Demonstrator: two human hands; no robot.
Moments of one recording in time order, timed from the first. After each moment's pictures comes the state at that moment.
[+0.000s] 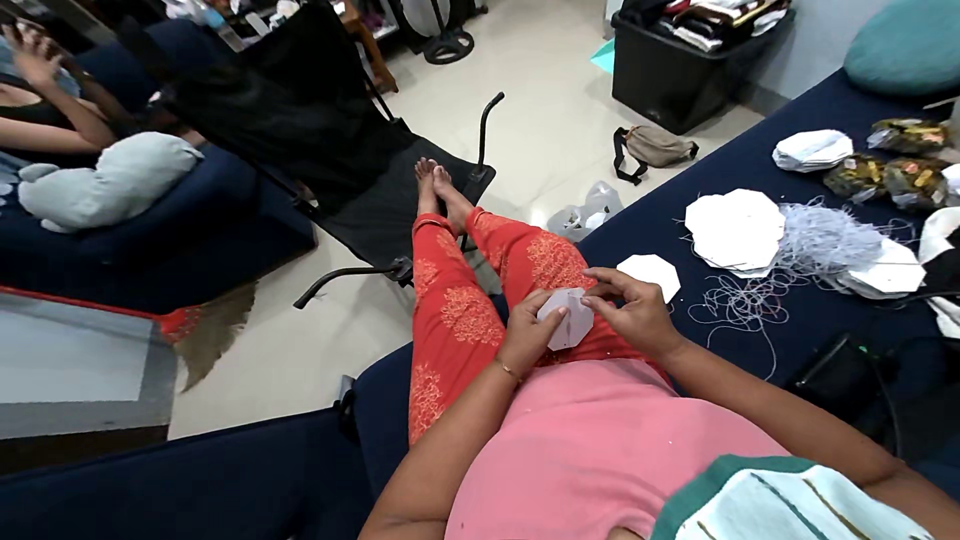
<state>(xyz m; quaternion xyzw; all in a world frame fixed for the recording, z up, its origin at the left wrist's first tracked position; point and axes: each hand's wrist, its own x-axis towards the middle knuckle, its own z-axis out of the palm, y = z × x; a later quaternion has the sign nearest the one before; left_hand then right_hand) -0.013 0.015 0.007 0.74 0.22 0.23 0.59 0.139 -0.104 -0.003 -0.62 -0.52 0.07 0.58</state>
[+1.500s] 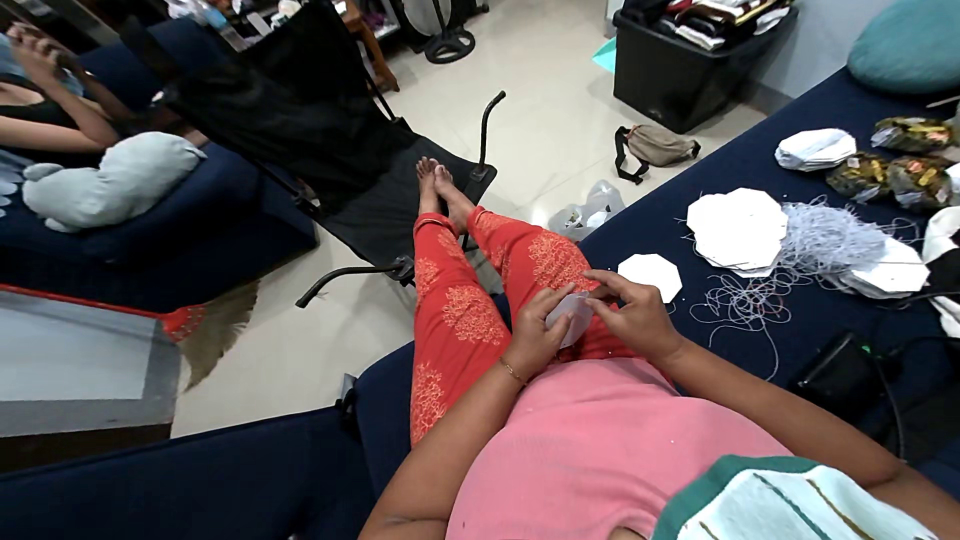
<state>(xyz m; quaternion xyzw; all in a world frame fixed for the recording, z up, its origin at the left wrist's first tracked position) -0.013 0.008 0.011 0.82 0.18 0.23 0.49 0.137 -0.105 -0.005 -0.67 -0.53 0.04 0.51</state>
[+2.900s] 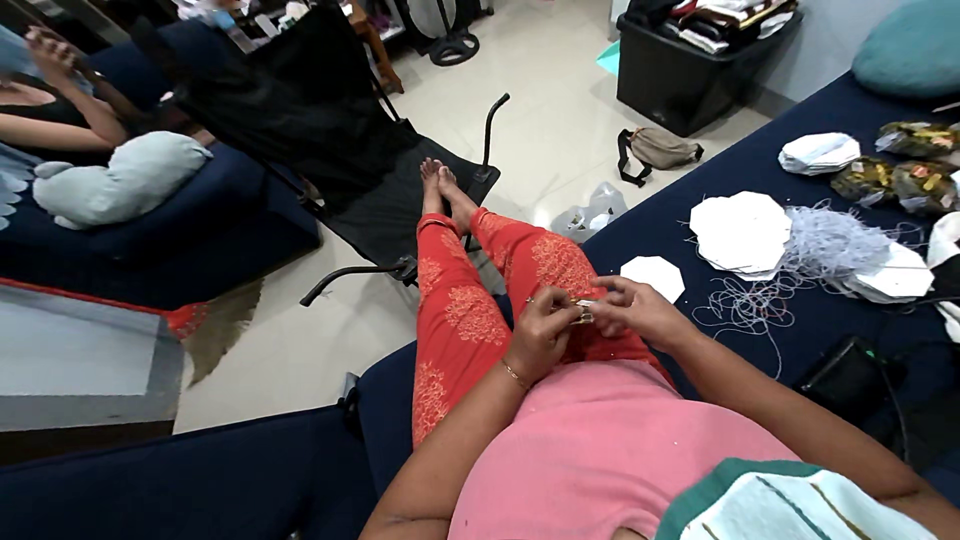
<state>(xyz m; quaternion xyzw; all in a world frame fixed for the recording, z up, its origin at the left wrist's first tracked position) -0.014 0.012 0.001 0.88 0.03 0.38 0.30 0.150 -0.113 0.031 -0.66 -0.33 0.46 0.49</state>
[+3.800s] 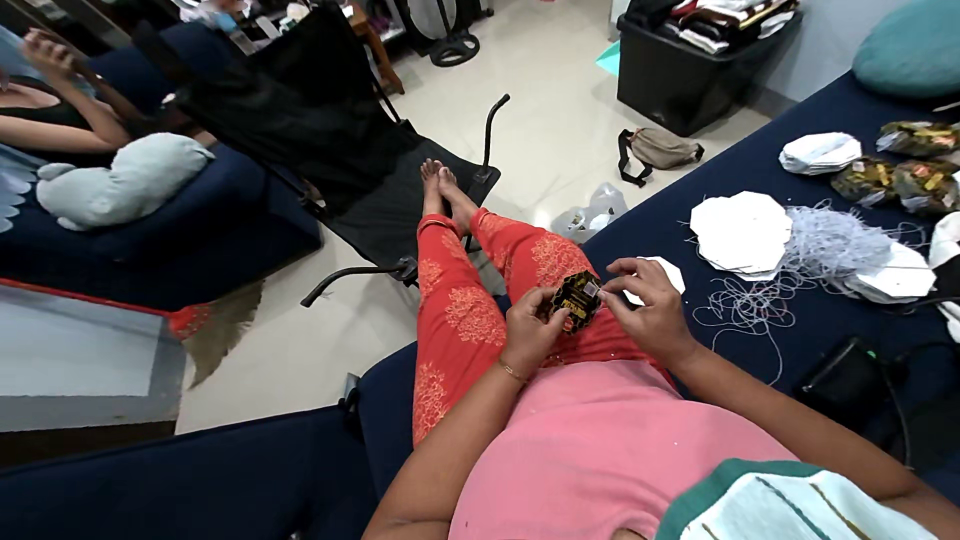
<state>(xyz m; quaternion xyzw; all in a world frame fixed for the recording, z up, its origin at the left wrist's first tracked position) -0.013 0.010 0.005 0.78 0.23 0.31 0.50 0.146 -0.112 -0.002 -0.68 -0.52 -0.06 0.51</state>
